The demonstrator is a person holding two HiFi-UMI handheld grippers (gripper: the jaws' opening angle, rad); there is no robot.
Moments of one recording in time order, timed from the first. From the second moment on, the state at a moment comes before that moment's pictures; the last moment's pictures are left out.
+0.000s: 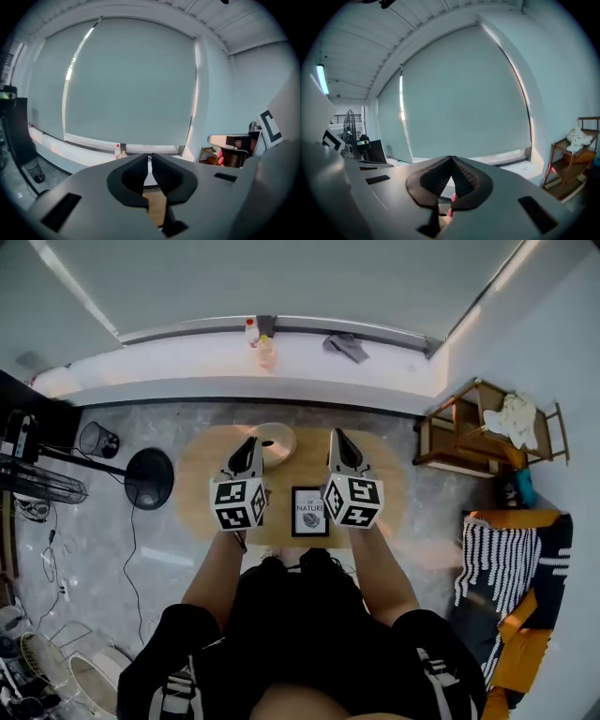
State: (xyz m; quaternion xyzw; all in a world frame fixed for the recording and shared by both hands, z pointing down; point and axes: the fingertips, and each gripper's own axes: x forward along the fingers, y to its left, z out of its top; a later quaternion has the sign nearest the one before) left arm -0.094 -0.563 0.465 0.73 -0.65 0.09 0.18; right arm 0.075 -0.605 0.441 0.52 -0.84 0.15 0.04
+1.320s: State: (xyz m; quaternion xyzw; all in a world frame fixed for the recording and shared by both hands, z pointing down) left arm -0.086 -0.556 0.268 0.76 -0.65 0.04 0.03; right arm 0.087 -0.576 0.261 0.53 -0.85 0.01 -0.04
